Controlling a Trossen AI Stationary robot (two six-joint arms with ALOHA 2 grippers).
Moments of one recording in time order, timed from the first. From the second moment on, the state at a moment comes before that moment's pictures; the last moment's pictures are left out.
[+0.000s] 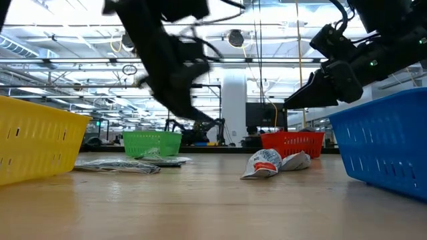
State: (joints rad) left arm -0.12 1.77 1.20 -0.63 -0.55 -0.67; right arm 0.28 1.30 0.34 0.49 0.65 0.07
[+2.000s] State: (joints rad) left arm -0.10 1.86 0.94 0.31 -0.52 -0.47; right arm 0.09 1.51 0.52 0.27 -0.22 -0.14
